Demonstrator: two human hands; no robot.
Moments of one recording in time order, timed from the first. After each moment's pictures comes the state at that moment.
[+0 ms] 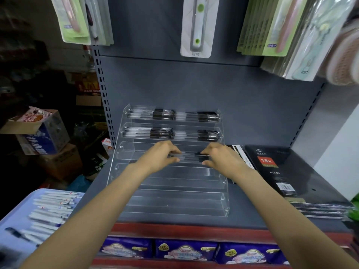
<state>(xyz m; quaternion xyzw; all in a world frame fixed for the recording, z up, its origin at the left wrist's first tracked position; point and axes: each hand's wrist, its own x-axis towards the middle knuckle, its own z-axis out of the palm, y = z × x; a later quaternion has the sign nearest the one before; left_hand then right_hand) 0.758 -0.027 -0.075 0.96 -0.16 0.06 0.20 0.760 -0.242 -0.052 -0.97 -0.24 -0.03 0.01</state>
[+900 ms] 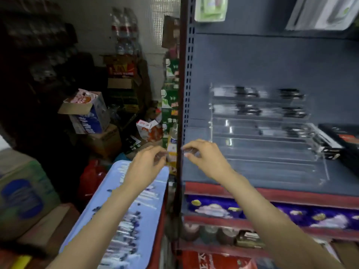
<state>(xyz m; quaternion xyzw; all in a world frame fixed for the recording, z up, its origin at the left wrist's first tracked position) 0.600 0.212 -0.111 0.94 -0.01 0.17 0.30 0.641 0.026 -0.076 -0.90 -0.31 -0.04 0.30</state>
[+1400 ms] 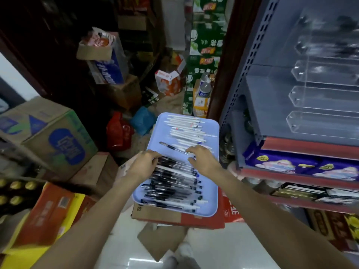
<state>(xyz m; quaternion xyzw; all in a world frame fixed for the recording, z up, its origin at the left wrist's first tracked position) 0.522 0.426 -0.255 0.96 0.05 -0.10 0.26 0.584 0.228 -0.248 -0.94 -0.21 0.19 0.19</state>
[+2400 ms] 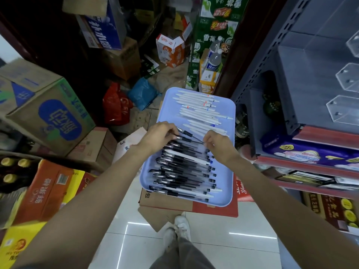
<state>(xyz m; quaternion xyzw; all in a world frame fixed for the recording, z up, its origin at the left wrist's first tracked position) 0.572 0.455 -0.299 0.94 -0.02 -0.09 0.34 0.592 0.239 -0.279 -0.94 -0.15 0.21 0.23</state>
